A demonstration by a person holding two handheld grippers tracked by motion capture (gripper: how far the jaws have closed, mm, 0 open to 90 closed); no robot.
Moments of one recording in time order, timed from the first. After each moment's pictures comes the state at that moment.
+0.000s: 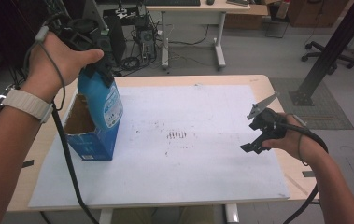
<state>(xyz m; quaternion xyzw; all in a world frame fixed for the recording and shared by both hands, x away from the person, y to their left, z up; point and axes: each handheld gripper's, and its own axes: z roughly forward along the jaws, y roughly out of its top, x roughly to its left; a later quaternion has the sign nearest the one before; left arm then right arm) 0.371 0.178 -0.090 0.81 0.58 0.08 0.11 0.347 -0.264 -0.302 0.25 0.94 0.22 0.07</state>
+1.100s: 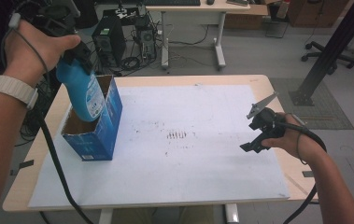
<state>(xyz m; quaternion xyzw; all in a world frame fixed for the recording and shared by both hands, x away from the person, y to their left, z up) 0.386 0.221 -0.078 0.76 0.63 0.10 0.11 0.353 -0.266 -0.307 0.25 0.94 0.22 0.07</state>
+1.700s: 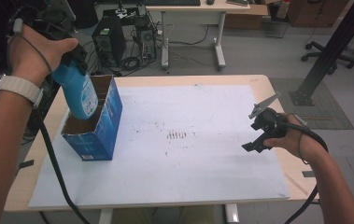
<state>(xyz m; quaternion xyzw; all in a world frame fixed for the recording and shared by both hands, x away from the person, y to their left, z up) 0.400 0.234 -0.096 0.74 0.65 0.12 0.09 0.355 -0.273 -0.310 0.26 0.94 0.22 0.06</state>
